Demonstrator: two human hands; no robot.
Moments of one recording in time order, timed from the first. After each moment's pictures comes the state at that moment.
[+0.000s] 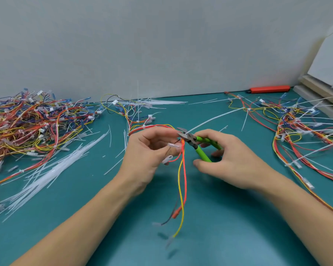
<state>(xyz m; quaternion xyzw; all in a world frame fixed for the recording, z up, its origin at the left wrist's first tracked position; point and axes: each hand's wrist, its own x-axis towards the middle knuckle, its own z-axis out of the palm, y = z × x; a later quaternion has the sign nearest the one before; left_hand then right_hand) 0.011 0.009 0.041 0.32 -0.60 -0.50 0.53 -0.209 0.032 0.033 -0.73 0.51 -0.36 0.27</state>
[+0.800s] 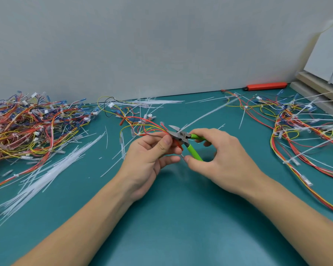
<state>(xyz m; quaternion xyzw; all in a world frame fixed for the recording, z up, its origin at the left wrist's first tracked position) 0.008 0.005 0.027 0.28 -0.45 -0.67 0.52 -0.192 0.041 0.032 -0.72 0.57 -0.37 0.15</state>
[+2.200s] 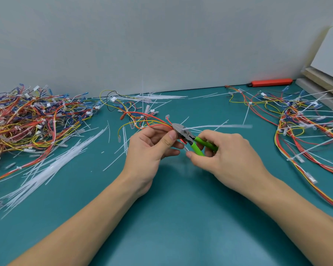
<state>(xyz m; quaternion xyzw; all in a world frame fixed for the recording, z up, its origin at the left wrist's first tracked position) 0.004 0.012 0.029 0.31 -0.52 -0.57 0.56 -0.189 0.046 0.033 -0.70 0.63 -0.33 0.12</state>
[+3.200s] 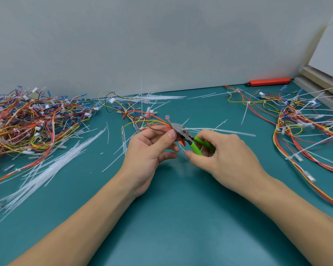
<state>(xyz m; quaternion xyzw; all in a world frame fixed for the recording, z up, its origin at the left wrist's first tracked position) 0.008 0.011 0.031 0.31 -0.50 -0.61 0.52 -0.187 0.047 0.031 -0.70 0.62 -0.33 0.12</state>
